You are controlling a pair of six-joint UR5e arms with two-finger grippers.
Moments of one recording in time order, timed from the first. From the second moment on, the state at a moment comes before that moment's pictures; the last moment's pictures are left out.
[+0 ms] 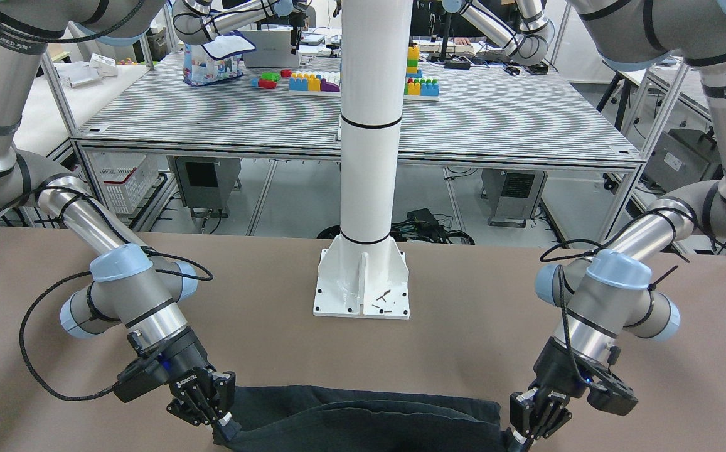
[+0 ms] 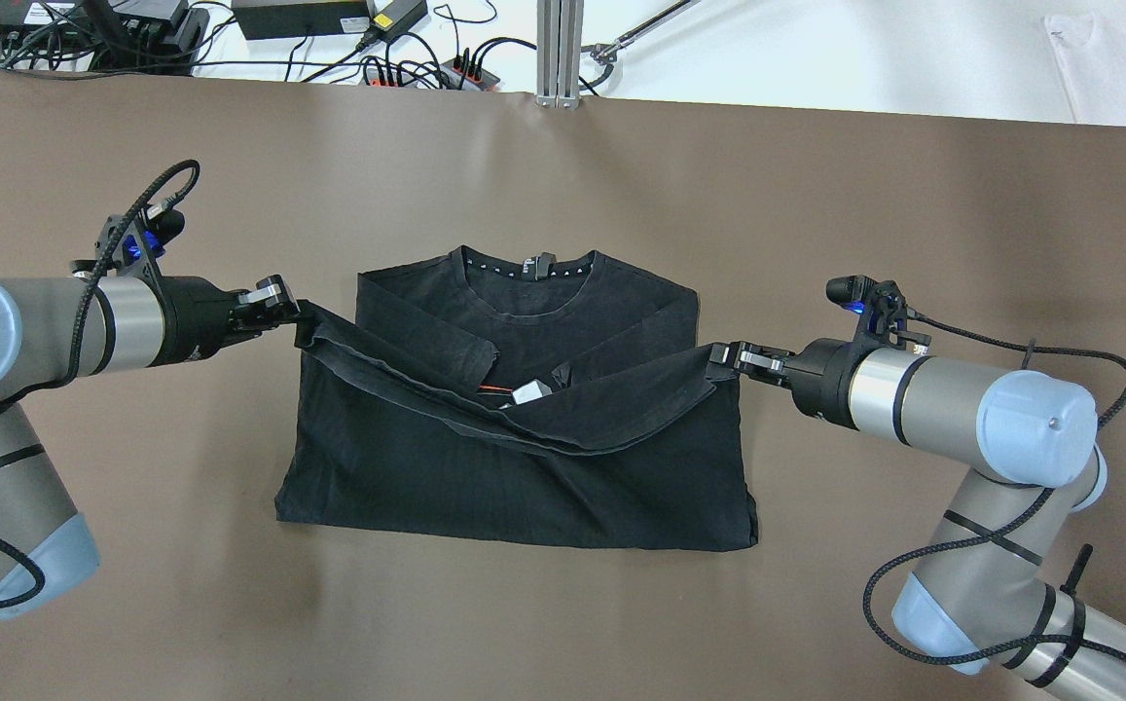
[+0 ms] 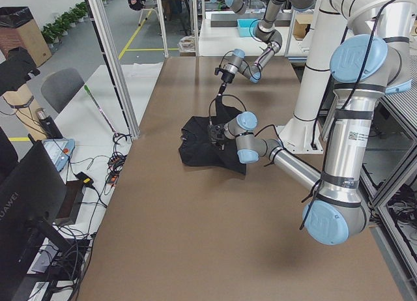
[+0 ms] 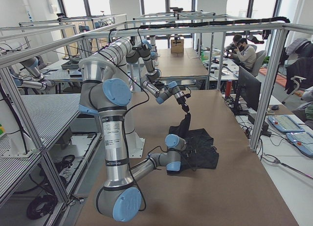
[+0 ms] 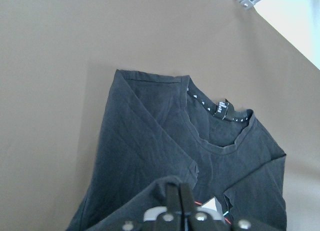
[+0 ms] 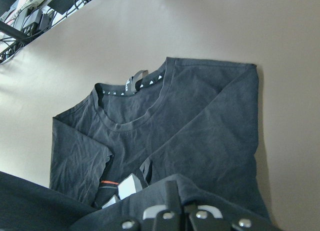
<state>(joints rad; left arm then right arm) -0.74 -1.79 -1.88 -2.36 -1.73 -1.60 0.67 -1.35 1.78 -0.54 1.70 1.42</state>
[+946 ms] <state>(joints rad) -0.79 -1.91 -1.62 -2.36 -1.68 -1.56 0.70 -1.32 1.66 -0.60 1.57 1.33</state>
